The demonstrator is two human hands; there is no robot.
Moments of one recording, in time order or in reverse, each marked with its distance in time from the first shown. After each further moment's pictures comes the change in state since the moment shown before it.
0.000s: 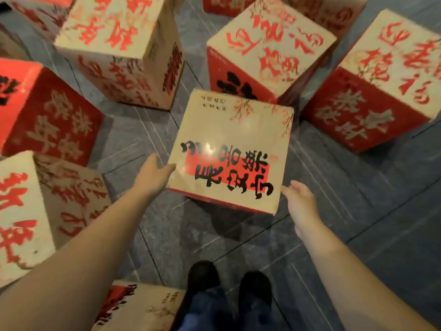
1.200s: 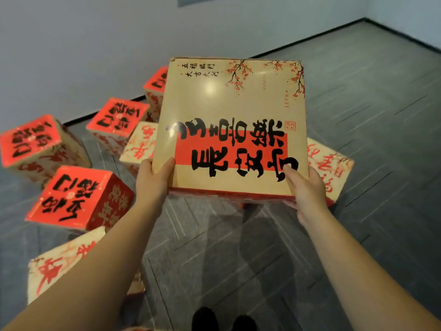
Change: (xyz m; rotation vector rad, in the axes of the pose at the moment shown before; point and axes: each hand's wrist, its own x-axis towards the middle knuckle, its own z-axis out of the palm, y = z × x) left_hand -0.223 0.245 -0.224 -0.635 0.224 0.253; right_hand -0.267 -0.278 -0.129 0.337 -0.035 -0.462
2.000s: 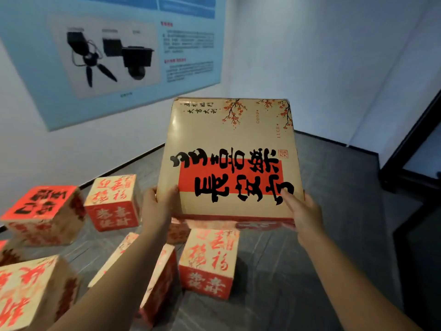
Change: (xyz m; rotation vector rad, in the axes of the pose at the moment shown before) left_hand -0.136 0.214 0.317 -0.133 -0.435 0.253; right_hand 0.058 -0.197 -0.306 0.129 0.424 -0.279
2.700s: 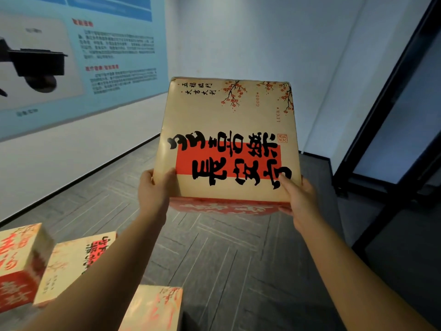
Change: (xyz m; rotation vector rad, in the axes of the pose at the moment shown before) left_hand 0.164 0.053 0.354 -0.068 -0.157 0.048; right_hand 0.327 -0.070 -0.105 0.064 0.165 -0.113
